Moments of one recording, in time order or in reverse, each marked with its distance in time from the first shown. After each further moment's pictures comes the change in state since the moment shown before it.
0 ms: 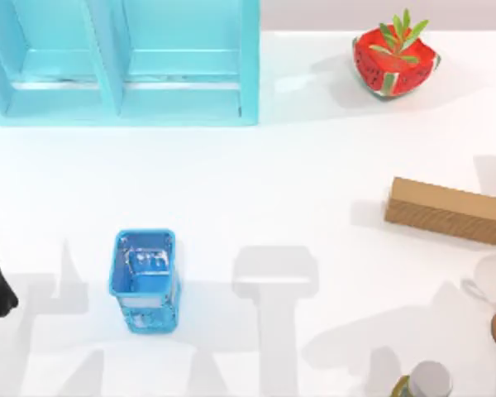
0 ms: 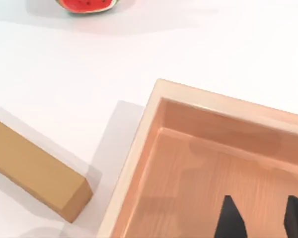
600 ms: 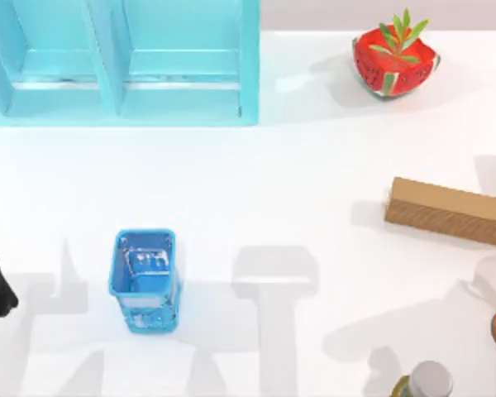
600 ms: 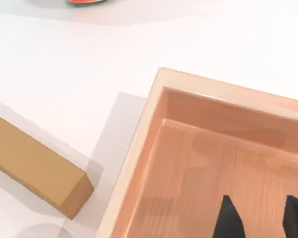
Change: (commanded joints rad) left arm 0.000 0.000 0.000 0.000 0.000 0.000; right arm 0.013 0.010 -0.062 0.065 0.010 0.018
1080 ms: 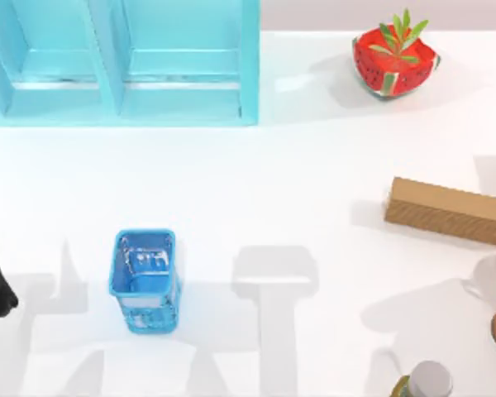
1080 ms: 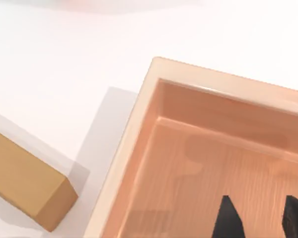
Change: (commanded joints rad) left arm 0.000 0.000 0.000 0.000 0.000 0.000; right arm 0.057 0.041 -0.147 0.248 0.040 0.060
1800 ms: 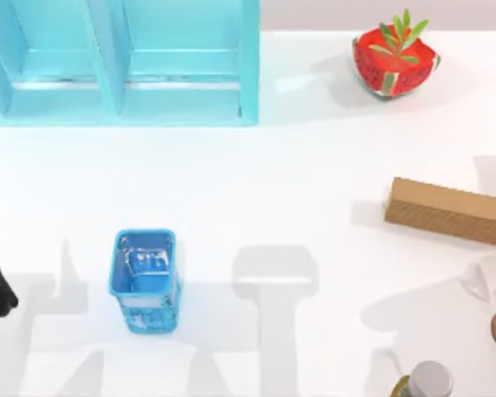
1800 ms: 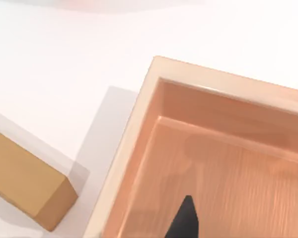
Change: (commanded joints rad) left arm 0.000 0.000 0.000 0.000 0.000 0.000; right arm 0.000 0.000 0.000 0.000 0.000 0.000
